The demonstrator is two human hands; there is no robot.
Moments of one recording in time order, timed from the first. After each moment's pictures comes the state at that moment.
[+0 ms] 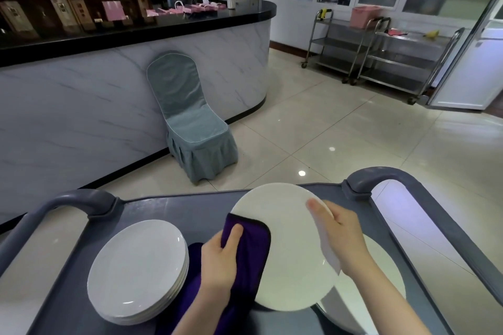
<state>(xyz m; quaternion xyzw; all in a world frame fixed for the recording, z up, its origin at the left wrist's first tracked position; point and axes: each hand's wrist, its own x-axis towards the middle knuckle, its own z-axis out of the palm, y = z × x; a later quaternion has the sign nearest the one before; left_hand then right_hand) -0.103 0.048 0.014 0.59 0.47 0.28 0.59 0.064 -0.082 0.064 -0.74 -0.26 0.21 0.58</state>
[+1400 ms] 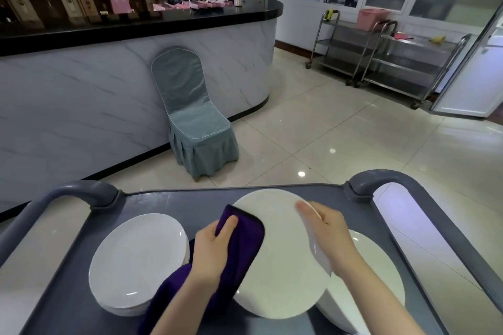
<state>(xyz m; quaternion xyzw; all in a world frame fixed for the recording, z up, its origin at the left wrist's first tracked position) -0.112 0.065 0.018 0.60 0.46 0.25 0.60 0.051 -0.066 0.062 -0.72 -0.27 0.26 0.58</state>
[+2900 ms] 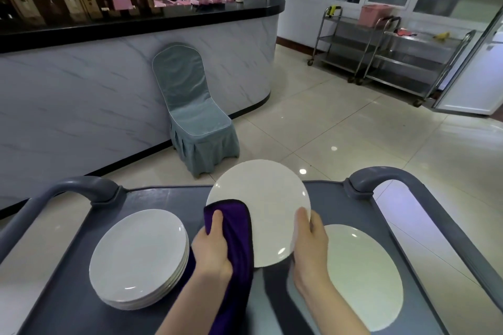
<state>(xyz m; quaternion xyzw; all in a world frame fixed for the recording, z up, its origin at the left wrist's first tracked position) -0.095 0.058 0.015 0.30 0.54 0.35 0.71 0.000 -0.046 0.034 -0.66 -0.04 0.22 0.72</state>
